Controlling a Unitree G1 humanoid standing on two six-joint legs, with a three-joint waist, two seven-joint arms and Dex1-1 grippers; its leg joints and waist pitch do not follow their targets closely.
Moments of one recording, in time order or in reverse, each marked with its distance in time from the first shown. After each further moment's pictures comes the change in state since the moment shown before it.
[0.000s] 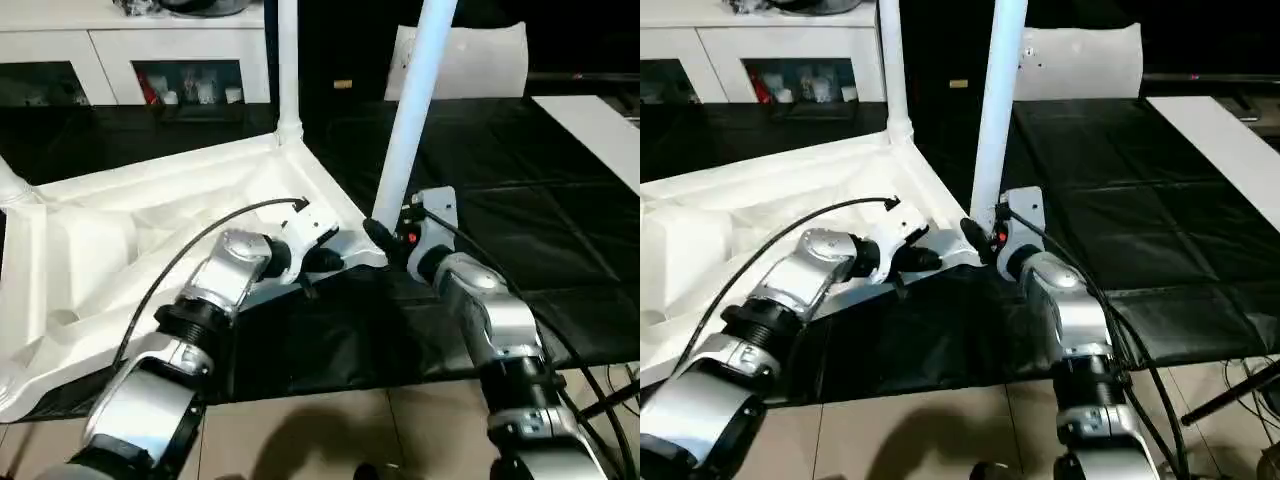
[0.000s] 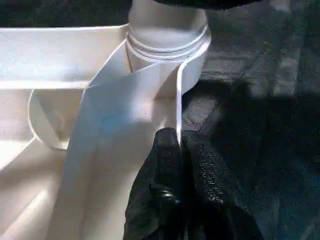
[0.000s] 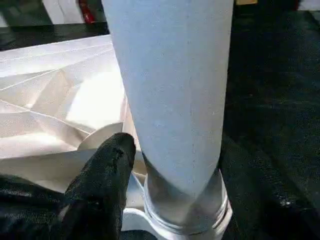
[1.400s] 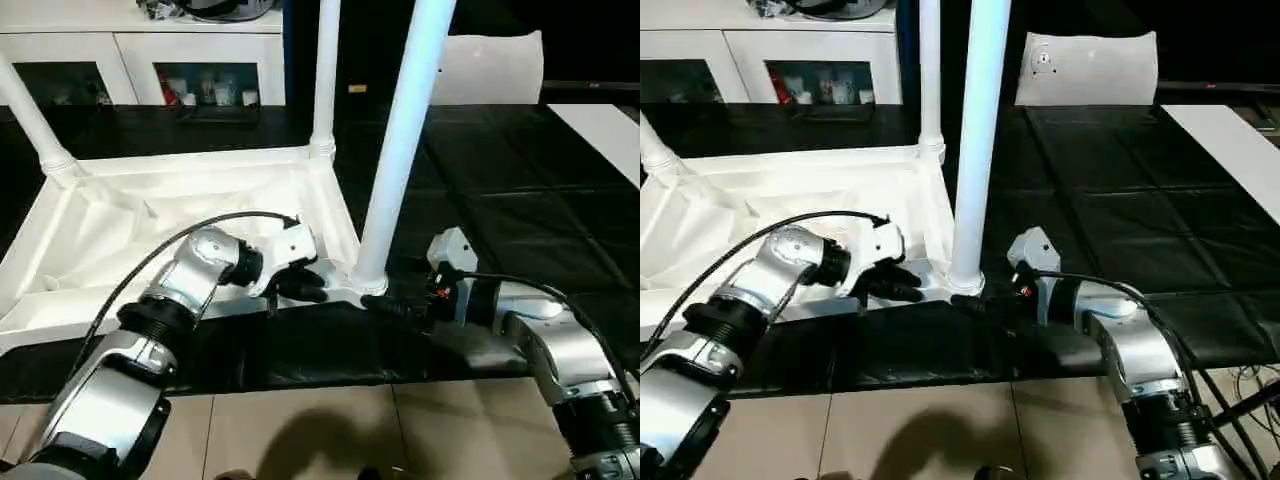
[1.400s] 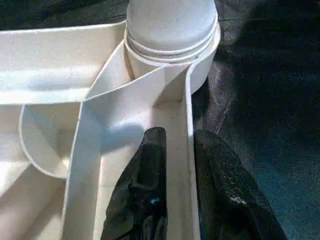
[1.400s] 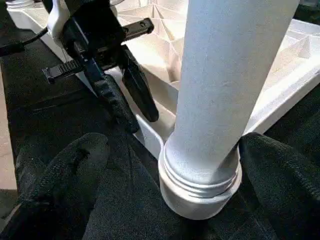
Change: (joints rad) left arm 0.002 0.134 -0.079 0.078 -0.002 -0.227 -0.287; right arm 0.142 -0.328 0.157 -0.115 0.071 -0.139 0.581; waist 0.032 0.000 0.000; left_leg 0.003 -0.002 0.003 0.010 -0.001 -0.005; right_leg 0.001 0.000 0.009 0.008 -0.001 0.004
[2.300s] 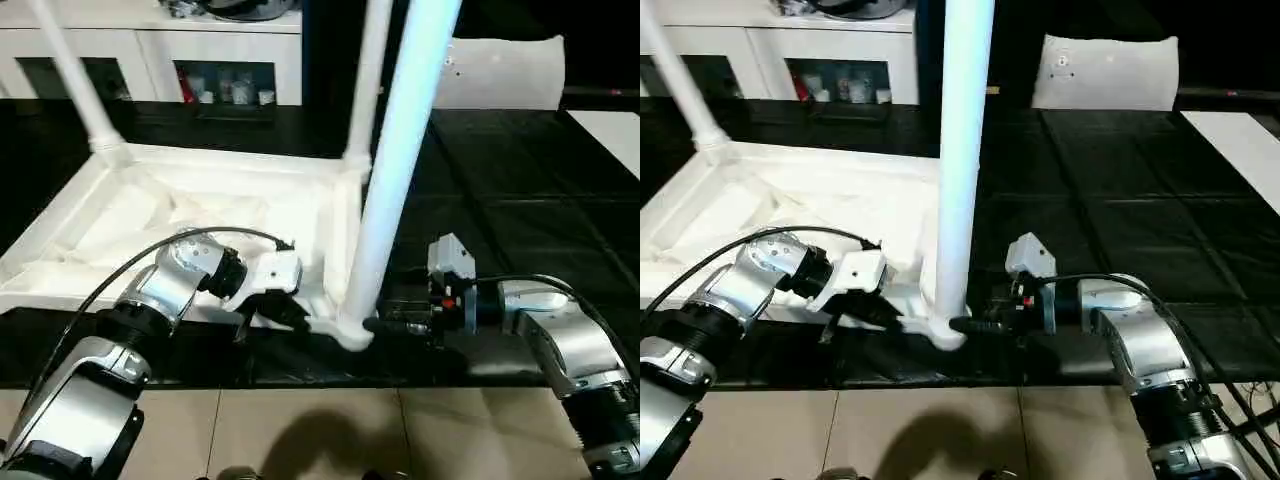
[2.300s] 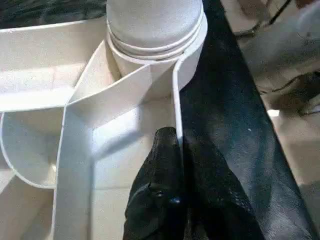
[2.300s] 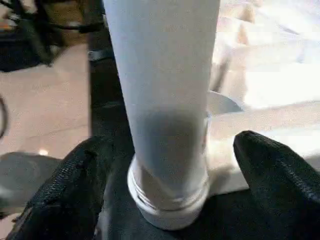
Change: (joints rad) left arm 0.042 0.106 -0.081 -0.060 -0.012 -0.222 -0.283; right arm -0.039 -0.066 0.066 0.012 0.062 -0.005 0.270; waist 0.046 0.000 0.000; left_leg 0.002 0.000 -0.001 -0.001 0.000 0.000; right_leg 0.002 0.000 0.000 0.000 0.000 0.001
